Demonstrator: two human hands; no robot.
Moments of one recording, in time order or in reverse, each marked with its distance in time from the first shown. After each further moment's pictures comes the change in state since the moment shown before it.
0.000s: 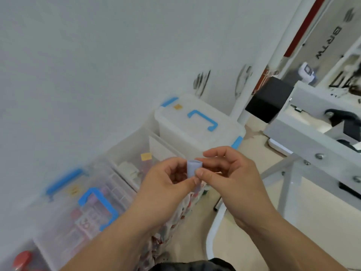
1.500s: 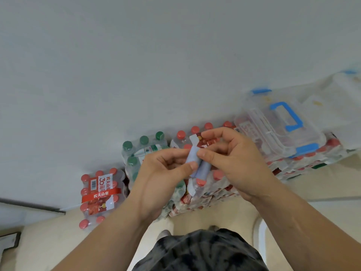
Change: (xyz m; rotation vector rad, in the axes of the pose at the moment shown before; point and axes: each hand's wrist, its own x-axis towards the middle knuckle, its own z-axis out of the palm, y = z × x) left_hand -0.427 -0.085 -0.245 -0.225 0.597 0.076; right_hand -0.293 0.011 0.315 -0.107 -0.739 0.004
